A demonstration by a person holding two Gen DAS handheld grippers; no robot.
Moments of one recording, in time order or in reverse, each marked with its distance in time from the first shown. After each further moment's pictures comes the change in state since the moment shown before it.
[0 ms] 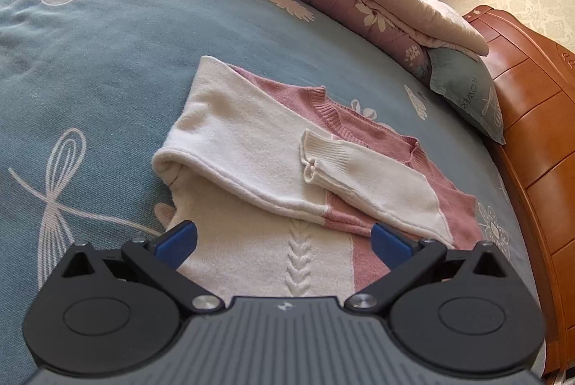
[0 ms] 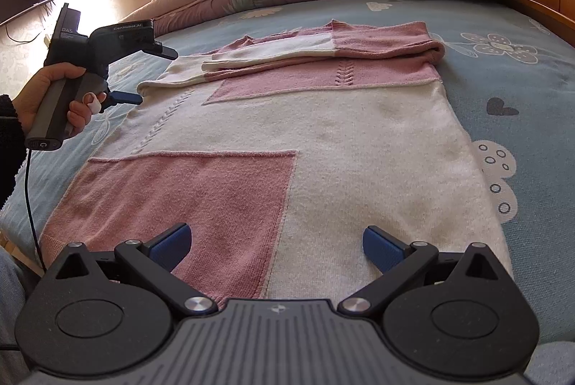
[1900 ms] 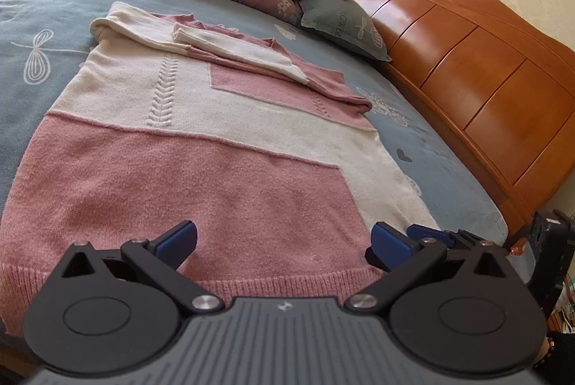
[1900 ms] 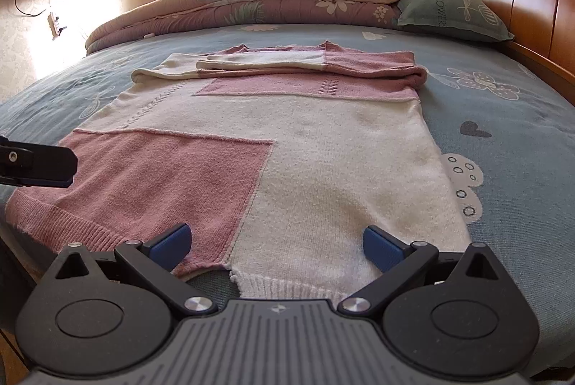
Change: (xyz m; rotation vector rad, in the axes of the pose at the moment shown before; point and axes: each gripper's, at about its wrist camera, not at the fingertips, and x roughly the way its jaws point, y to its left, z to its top) left arm -0.106 -0.041 -0.211 0.227 -0.010 -0.190; right arm -0.012 -0.005 -0.029 -0.128 -0.094 -0.087
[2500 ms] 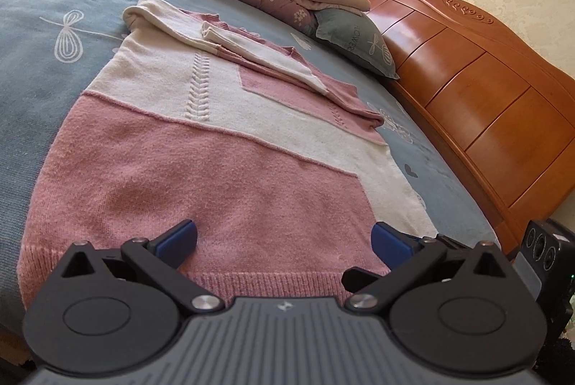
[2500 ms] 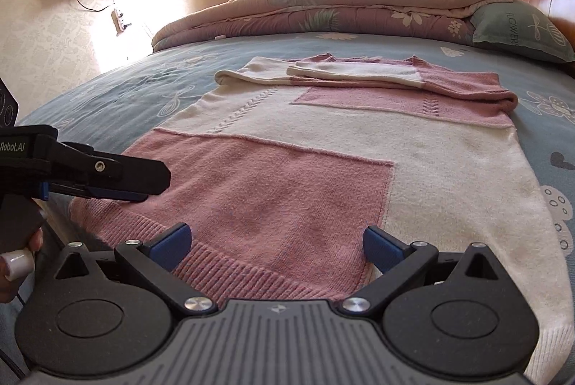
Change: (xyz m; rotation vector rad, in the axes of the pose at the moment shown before) left arm -0.015 0.030 -0.006 -0.070 -0.050 -0.059; right arm 0.009 0.052 0.005 -0.094 0.000 0.205
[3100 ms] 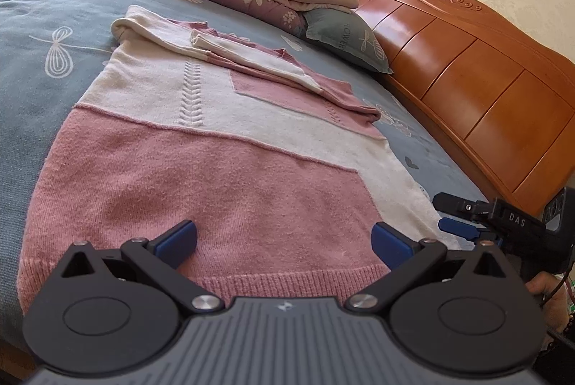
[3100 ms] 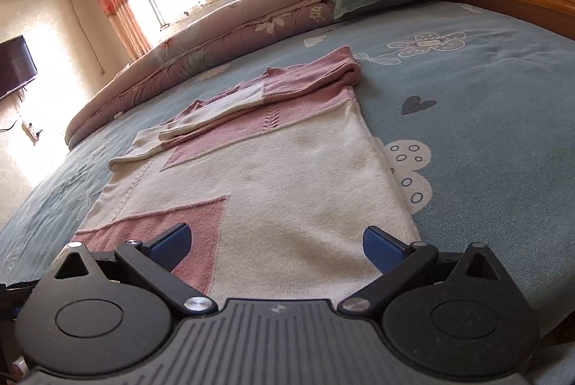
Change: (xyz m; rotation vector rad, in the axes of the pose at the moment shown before) left arm 0.003 -0.003 -0.005 0.079 -0.015 0.006; right arm -0.048 -0.101 -0.002 0.434 -0.115 -0.146
